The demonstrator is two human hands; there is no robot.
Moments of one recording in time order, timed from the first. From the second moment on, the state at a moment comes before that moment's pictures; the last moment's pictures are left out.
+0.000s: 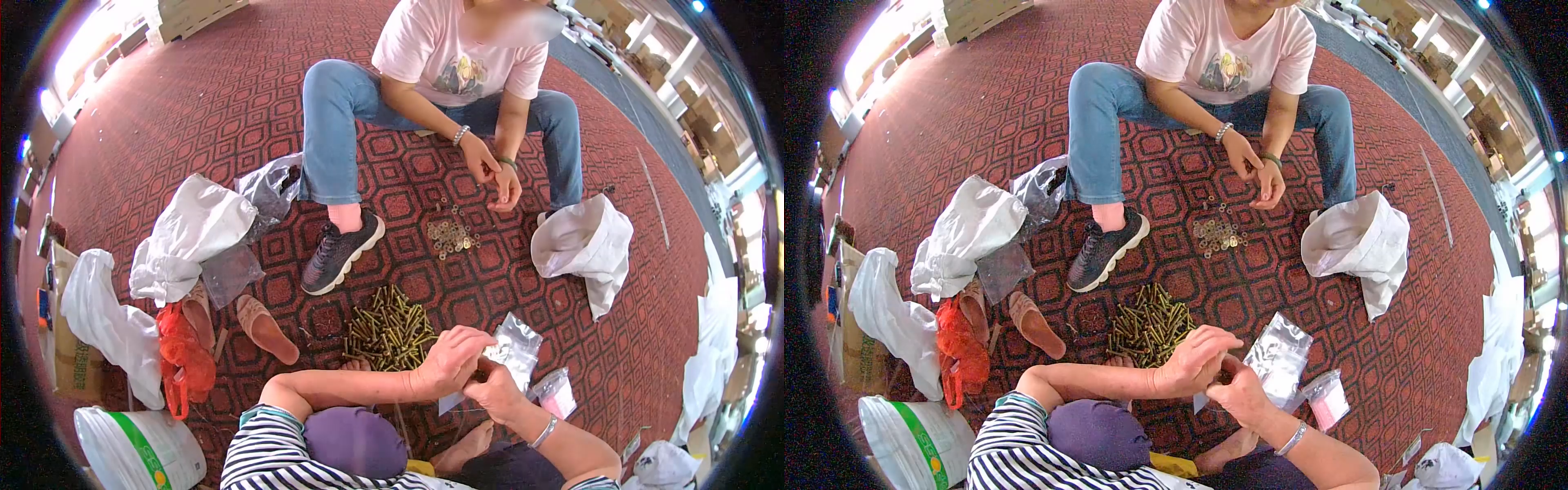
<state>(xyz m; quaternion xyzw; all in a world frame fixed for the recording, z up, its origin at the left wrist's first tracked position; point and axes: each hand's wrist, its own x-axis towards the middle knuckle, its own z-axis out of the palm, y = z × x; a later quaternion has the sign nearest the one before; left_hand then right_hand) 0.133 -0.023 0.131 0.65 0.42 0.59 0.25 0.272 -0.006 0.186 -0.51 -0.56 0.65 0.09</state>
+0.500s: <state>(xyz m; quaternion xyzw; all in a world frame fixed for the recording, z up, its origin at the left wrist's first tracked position) 0.137 -0.026 0.123 0.65 0.43 0.54 0.31 0.272 -0.007 0.190 -0.51 -0.57 0.64 0.05</state>
